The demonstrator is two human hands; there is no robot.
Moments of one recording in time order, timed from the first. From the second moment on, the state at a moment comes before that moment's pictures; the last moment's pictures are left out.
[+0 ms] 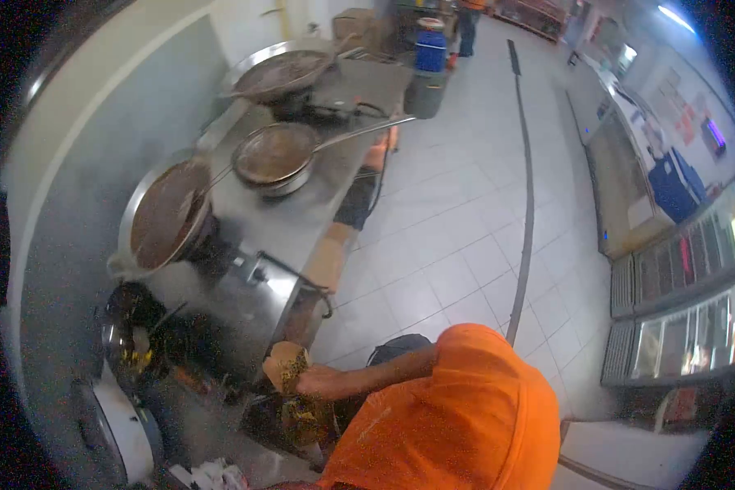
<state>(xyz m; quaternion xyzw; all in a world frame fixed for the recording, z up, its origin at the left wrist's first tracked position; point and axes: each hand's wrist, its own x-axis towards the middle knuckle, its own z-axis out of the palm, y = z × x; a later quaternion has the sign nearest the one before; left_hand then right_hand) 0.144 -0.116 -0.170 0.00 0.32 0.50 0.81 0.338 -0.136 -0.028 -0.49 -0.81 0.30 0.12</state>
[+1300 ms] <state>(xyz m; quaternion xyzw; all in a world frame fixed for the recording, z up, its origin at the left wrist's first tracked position) 1.446 -0.239 -0.190 0.11 0.09 -0.38 0.91 1.433 -0.388 0.039 -0.96 -0.11 -0.04 0.25</state>
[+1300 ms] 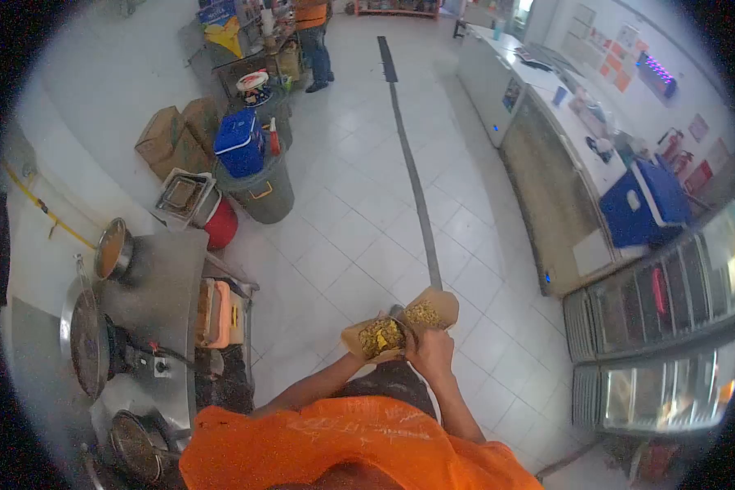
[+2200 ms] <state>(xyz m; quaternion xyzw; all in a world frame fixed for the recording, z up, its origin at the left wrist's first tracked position) 2.268 -0.036 -0.015 0.09 0.09 -0.41 0.90 2.269 -0.207 0.063 -0.93 -0.23 -0.01 0.27</state>
